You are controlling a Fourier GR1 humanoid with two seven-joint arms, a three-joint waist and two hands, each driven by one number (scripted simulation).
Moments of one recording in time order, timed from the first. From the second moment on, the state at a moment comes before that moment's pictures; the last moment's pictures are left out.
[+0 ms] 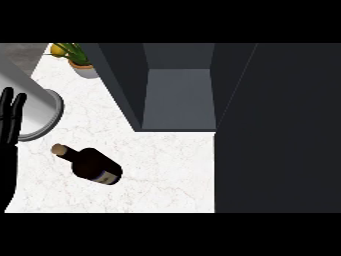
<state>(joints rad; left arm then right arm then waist) 0.02 0.09 0.05 -2.10 0.01 0.01 -0.02 0.02 -0.09 0.03 -2.10 -0.02 -0.02 0.05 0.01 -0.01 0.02</state>
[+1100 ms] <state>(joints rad) 0.37 0.33 -0.25 -2.34 0.61 -0.45 0.21 0.19 -0.13 0.18 -2.44 -0.11 0.08 0.29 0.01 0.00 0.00</state>
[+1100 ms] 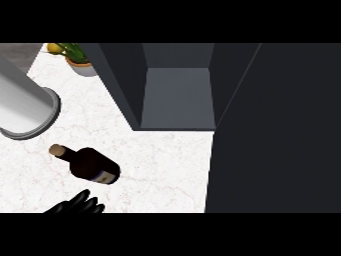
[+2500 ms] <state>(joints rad) 0.29 0.47 0.09 -2.31 0.88 -0.36 0.30 0.06 -0.13 0.19 -2.48 -0.06 0.00 0.49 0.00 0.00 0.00</state>
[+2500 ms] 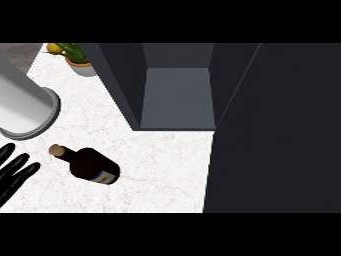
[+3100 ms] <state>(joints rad) 0.16 0.50 0.21 -2.20 1.06 -0.36 0.39 -0.01 -0.13 0.16 -2.49 -0.06 0.00 0.55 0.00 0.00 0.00</state>
